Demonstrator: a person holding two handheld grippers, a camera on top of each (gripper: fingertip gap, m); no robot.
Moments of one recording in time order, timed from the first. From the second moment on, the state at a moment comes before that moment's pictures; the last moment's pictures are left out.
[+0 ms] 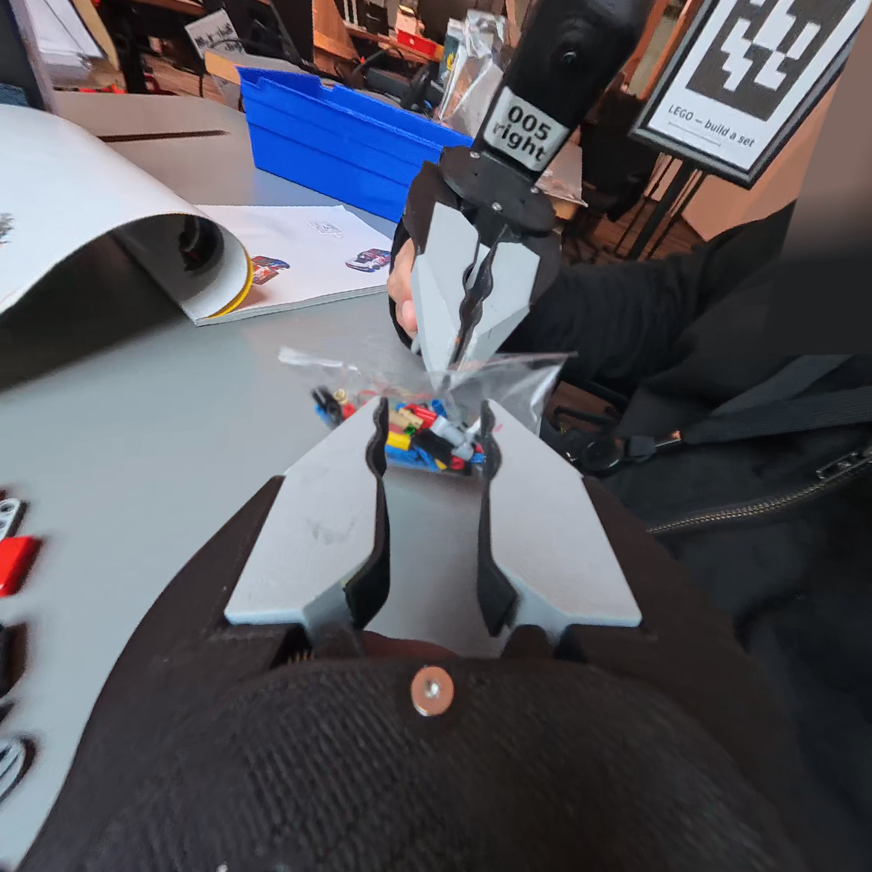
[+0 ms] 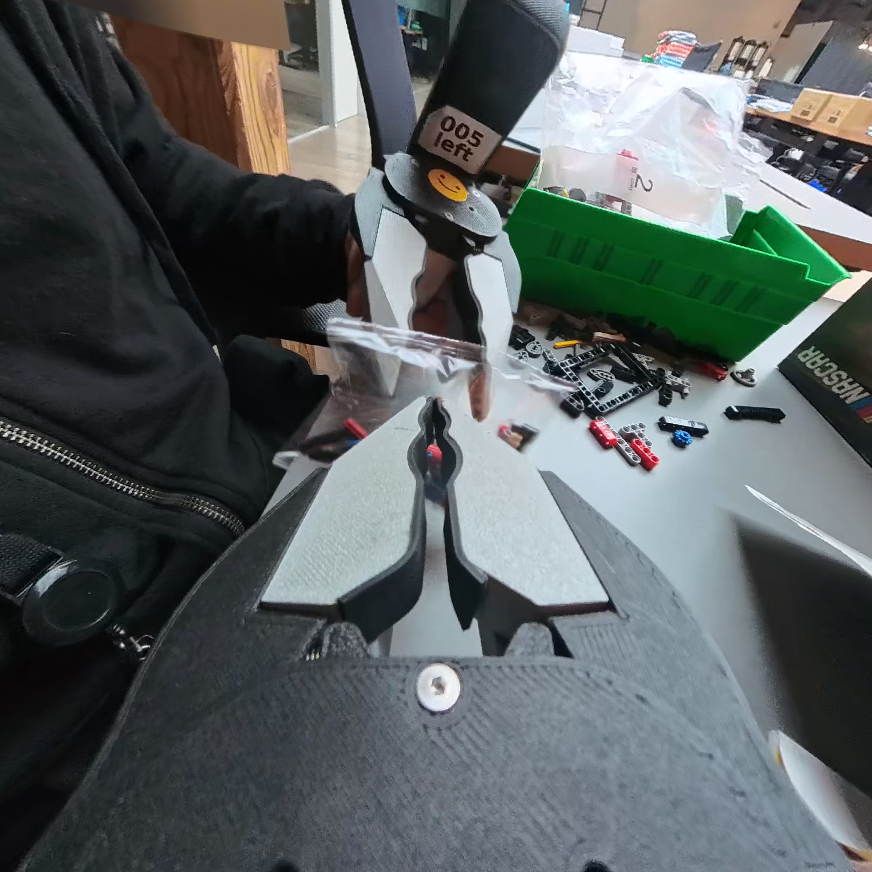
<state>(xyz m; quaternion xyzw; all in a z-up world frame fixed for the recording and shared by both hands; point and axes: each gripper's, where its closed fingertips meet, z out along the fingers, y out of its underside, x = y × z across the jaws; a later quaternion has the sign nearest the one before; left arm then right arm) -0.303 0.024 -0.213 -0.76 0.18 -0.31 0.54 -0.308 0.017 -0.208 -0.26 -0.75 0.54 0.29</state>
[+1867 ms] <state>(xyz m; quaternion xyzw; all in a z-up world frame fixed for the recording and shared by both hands) -0.325 0.037 -0.214 -0.79 0.15 -0.17 0.57 -0.317 0.046 -0.219 -0.34 -0.75 0.48 0.29</state>
